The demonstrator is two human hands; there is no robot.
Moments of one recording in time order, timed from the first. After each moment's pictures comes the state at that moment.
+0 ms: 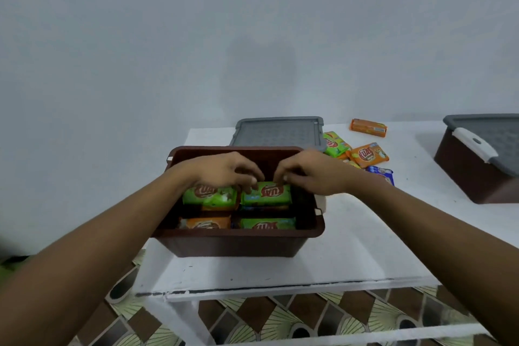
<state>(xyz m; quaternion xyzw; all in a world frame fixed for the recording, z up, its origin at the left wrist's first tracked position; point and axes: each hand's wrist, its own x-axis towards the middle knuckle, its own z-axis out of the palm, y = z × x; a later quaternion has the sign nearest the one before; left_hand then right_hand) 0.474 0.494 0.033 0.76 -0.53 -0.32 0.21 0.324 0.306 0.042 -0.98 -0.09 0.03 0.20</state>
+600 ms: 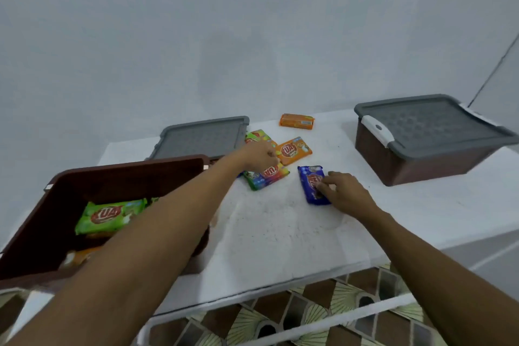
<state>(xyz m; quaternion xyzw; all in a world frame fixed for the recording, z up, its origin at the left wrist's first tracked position) 0.379 0.238 0.007 0.82 -0.52 -0.21 0.10 0.179 0.101 -0.067 -0.90 0.36 -0.01 0.24</state>
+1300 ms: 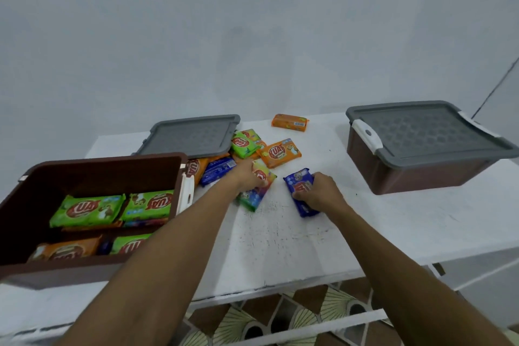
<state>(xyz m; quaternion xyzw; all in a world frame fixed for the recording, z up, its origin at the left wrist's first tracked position) 0.357 0.221 -0.055 0.87 -0.26 -0.30 0.30 0.208 0.093 -0.076 -0.83 0.47 0.02 0.31</state>
